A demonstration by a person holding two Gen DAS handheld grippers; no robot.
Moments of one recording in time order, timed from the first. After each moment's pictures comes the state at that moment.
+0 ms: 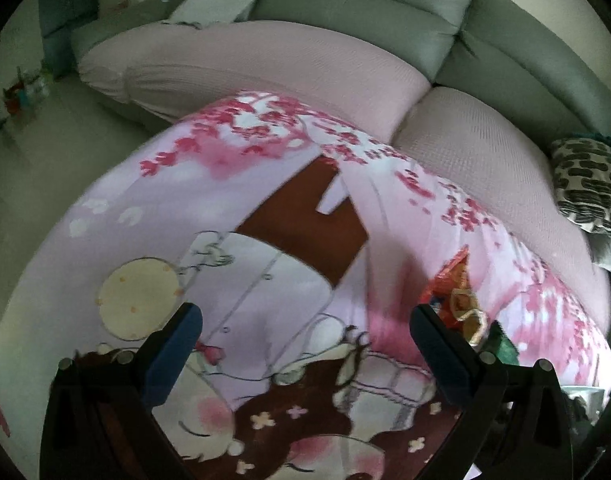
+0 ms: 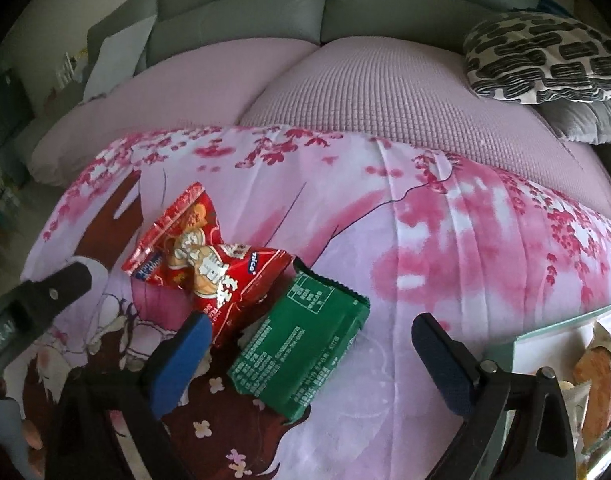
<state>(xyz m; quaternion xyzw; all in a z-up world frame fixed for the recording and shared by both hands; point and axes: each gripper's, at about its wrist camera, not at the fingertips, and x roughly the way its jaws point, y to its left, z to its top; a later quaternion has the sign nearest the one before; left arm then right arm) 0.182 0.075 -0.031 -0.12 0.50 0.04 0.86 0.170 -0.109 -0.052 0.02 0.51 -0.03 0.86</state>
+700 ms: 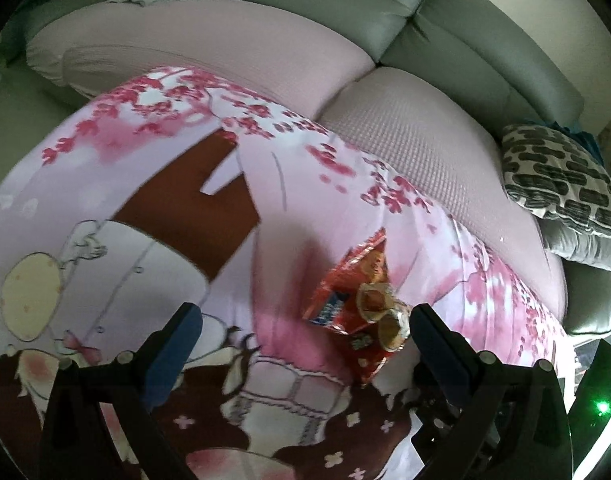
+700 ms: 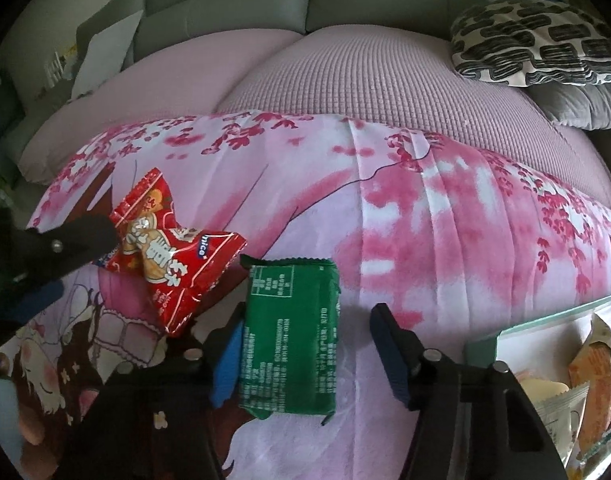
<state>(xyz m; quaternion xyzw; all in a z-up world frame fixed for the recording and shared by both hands) 0.202 0.029 -0.045 -0.16 0.52 -0.06 0.84 0.167 -0.134 -0.062 0.04 0.51 -0.05 0.86</state>
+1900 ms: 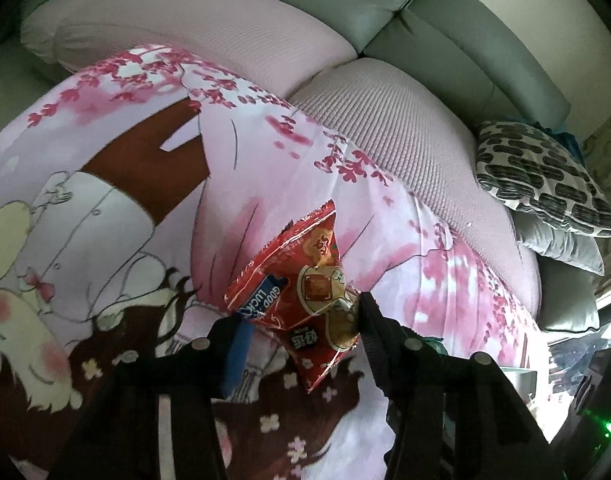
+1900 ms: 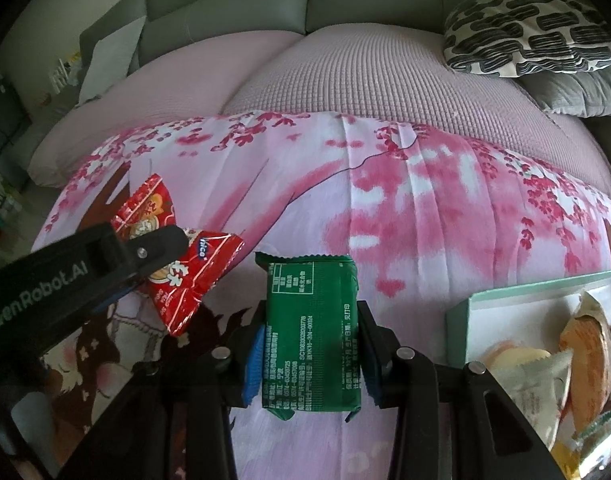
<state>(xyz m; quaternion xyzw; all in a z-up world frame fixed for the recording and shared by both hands) 0.179 0.007 -0.036 -0.21 0.52 -0.08 0.82 0.136 -0.142 -0.039 0.06 0.52 -0.03 0.85</state>
